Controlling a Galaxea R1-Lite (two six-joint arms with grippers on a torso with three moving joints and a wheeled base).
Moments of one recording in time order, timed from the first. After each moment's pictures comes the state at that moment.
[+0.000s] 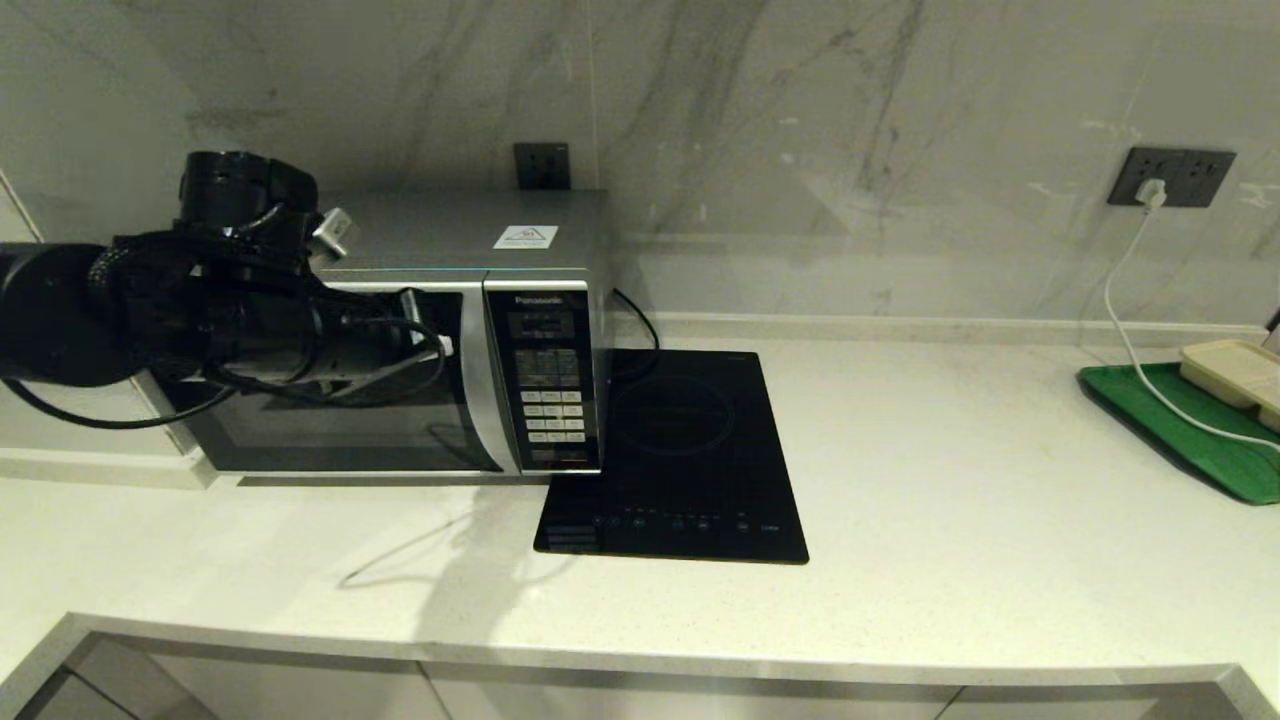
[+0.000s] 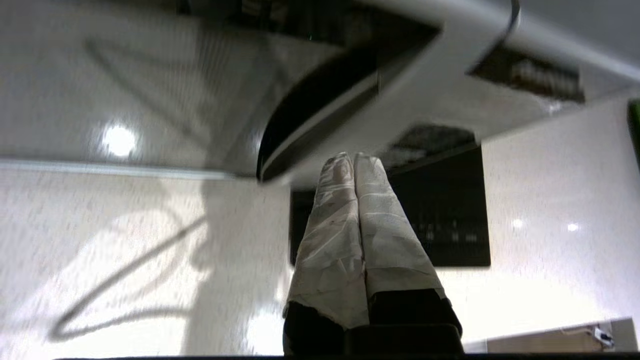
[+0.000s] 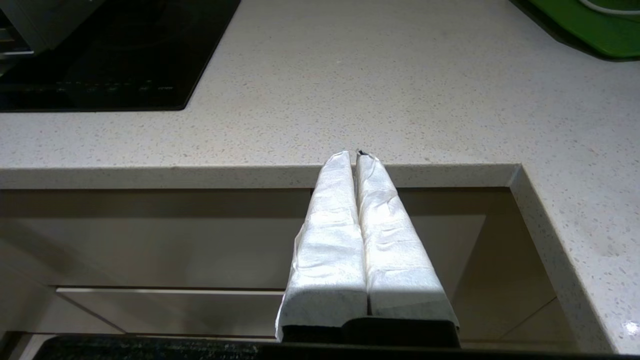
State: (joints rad) left arm -0.23 1.72 -1.34 0.13 -0.10 -0.44; right arm 0.00 0.00 -0.06 0.14 -0.04 0.09
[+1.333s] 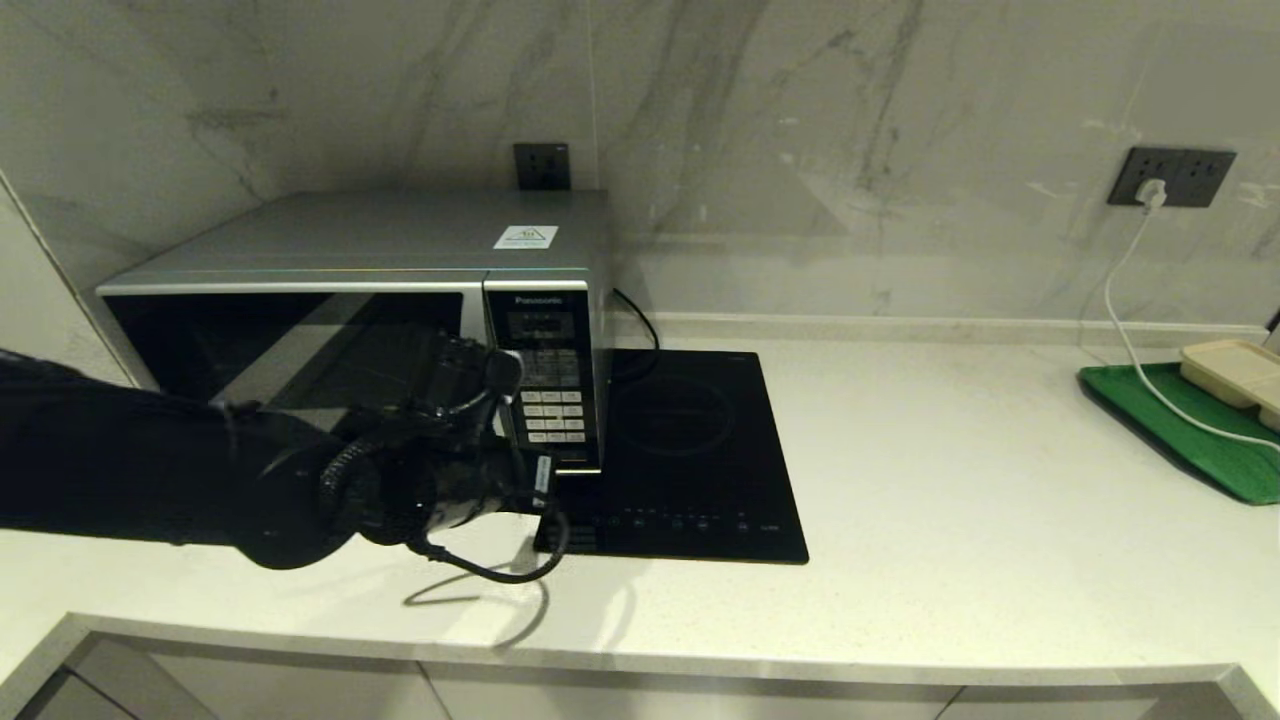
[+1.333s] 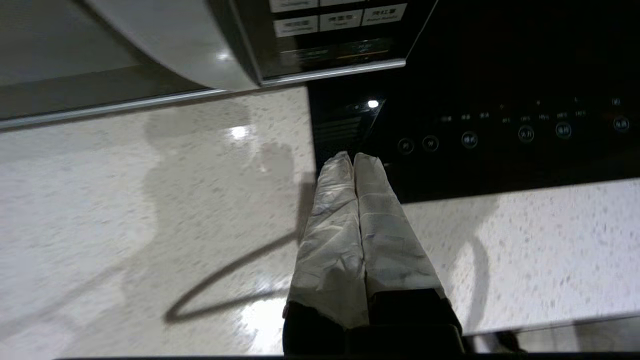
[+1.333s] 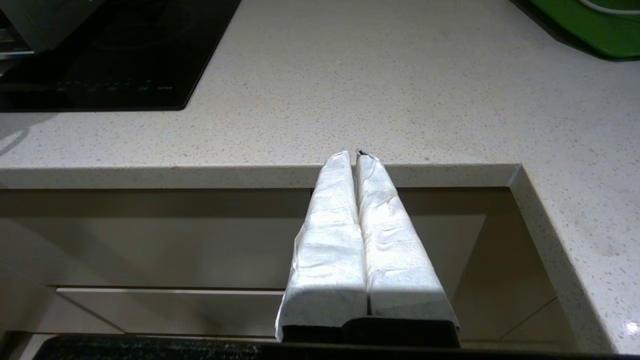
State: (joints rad) left arm -0.55 1.85 -1.04 -0.14 0.29 -0.24; right arm 0.00 0.00 -0.06 0.14 -0.04 0.09
